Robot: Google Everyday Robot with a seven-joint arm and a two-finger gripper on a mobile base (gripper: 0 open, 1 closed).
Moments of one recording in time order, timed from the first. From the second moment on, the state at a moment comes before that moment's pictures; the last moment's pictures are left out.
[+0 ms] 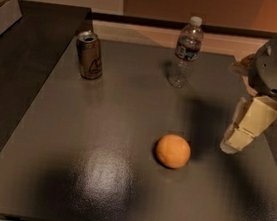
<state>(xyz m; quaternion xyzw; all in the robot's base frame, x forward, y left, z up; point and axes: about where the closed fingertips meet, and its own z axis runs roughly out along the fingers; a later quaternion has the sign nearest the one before) 0.439 -0.174 0.947 -0.62 0.76 0.04 0.19</state>
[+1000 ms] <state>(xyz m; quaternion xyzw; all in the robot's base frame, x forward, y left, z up) 0.413 -0.106 0.903 -0.67 0.71 0.07 0.20</state>
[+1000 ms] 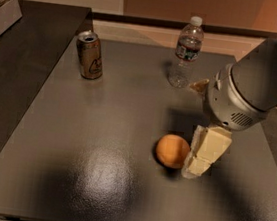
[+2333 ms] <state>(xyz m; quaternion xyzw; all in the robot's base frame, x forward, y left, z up) 0.394 -0.088 0.861 -0.68 0.71 0.09 0.16</state>
